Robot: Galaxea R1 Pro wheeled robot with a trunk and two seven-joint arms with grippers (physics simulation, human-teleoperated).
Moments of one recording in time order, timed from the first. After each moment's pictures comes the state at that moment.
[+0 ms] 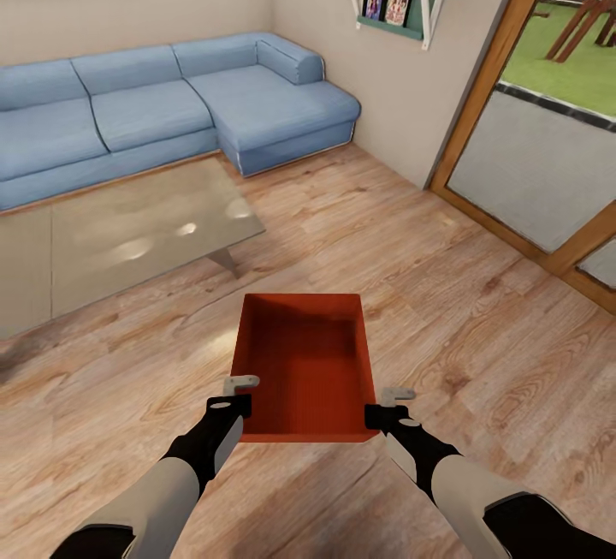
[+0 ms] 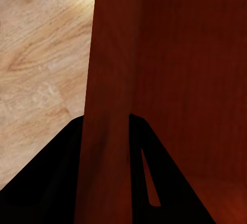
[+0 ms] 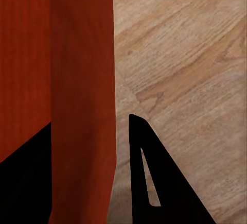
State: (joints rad) left arm -0.74 -0.14 0.01 -0.40 0.01 0.21 0.30; right arm -0.80 0.07 0.26 -0.13 -0.27 -0.04 -0.08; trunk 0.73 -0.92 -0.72
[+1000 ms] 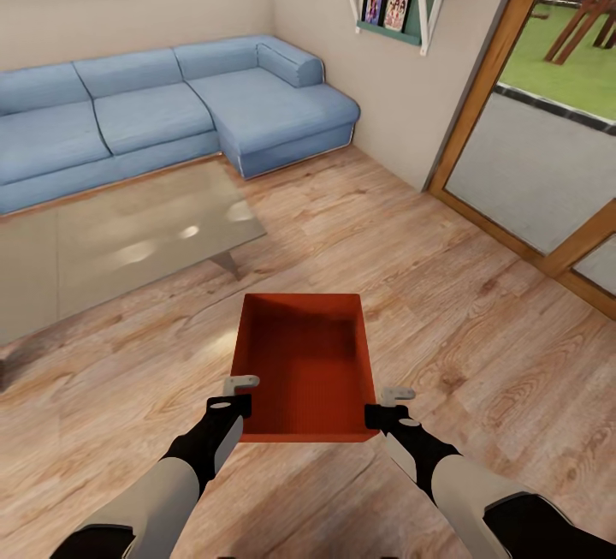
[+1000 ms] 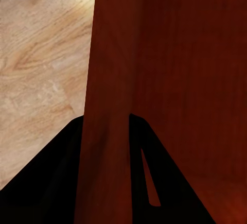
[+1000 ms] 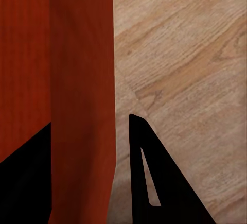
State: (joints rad) left arm -0.74 -0.14 0.01 -0.40 0.01 0.21 0.30; right arm -0.80 0.07 0.26 -0.14 -0.27 -0.04 -0.09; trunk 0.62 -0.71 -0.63
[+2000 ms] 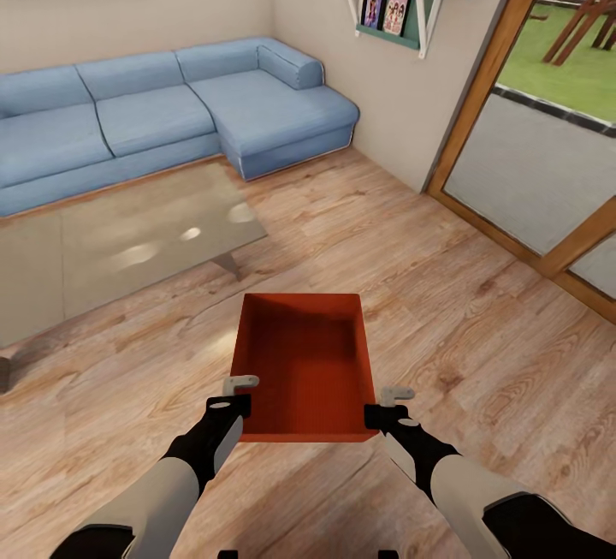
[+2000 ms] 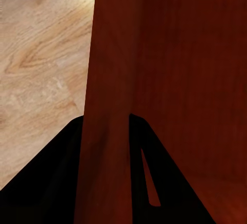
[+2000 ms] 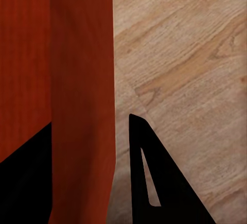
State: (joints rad) left arm -0.74 -0.14 0.01 -0.40 0.01 0.21 0.30; right arm -0.80 0.08 0.26 -0.14 -0.27 -0.03 -0.09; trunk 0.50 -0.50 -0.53
